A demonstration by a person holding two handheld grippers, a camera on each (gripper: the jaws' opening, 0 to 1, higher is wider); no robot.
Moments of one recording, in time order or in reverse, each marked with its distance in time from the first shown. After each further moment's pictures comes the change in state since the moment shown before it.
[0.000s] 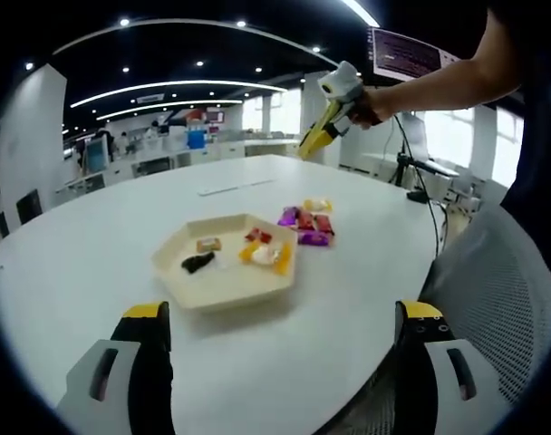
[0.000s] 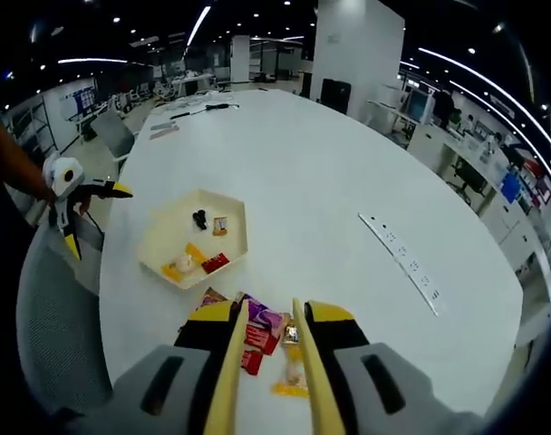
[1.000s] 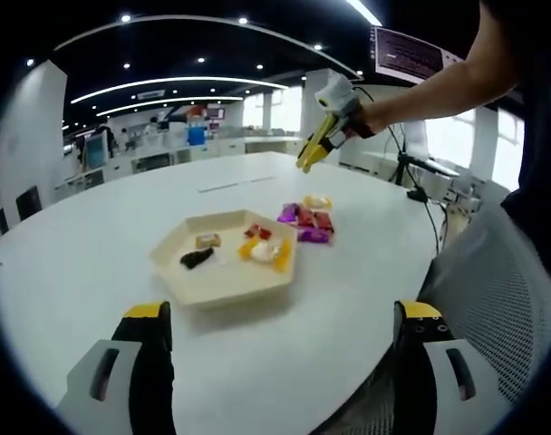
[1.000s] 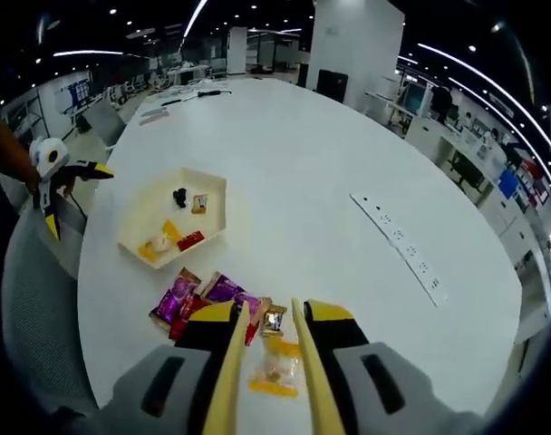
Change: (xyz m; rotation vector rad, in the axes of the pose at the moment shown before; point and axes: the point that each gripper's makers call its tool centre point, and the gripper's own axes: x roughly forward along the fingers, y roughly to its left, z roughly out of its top) left arm 0.001 -0.001 -0.003 -0.008 0.013 -0.004; right arm 0.027 -0.022 -0.033 0.007 0.042 -0.015
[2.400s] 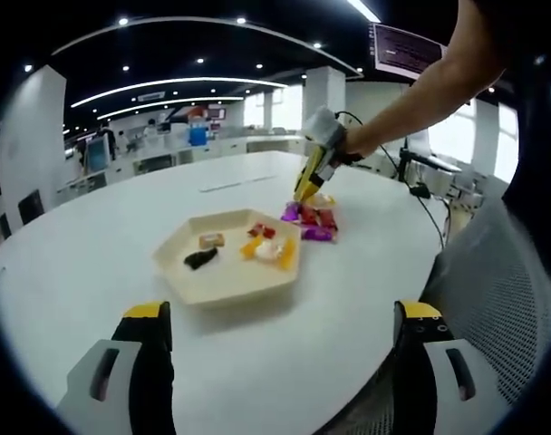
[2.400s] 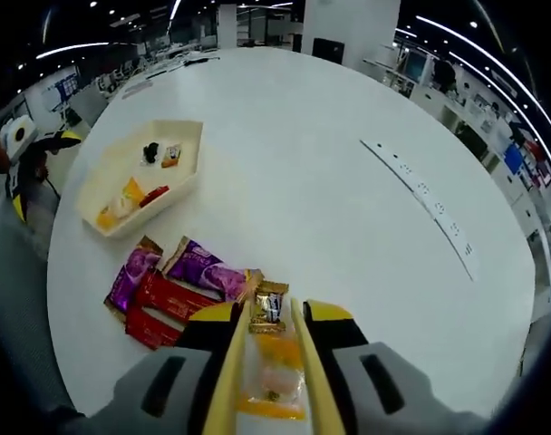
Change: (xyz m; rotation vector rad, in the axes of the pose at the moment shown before) left arm 0.000 0.004 -0.001 0.017 0.007 0.017; right arm 0.072 -0.006 -0.053 0.046 0.128 0.007
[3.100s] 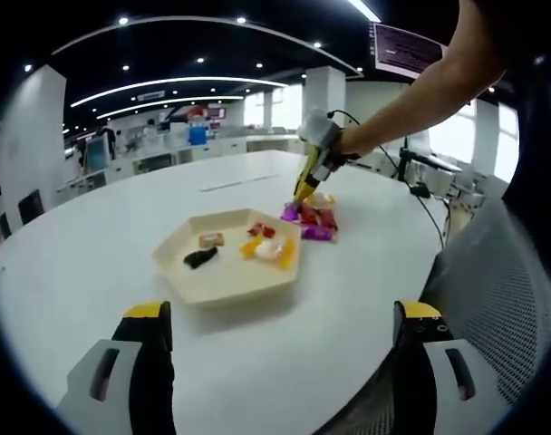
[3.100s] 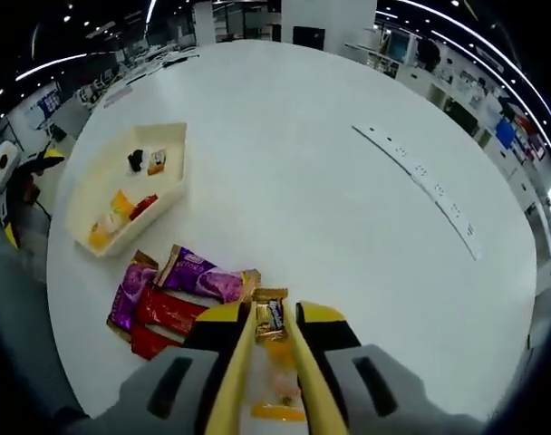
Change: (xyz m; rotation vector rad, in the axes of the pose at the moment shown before) left arm 0.000 0.000 0.000 0.002 0.003 -0.001; right arm 0.001 0.001 0.001 0.089 0.061 -0.043
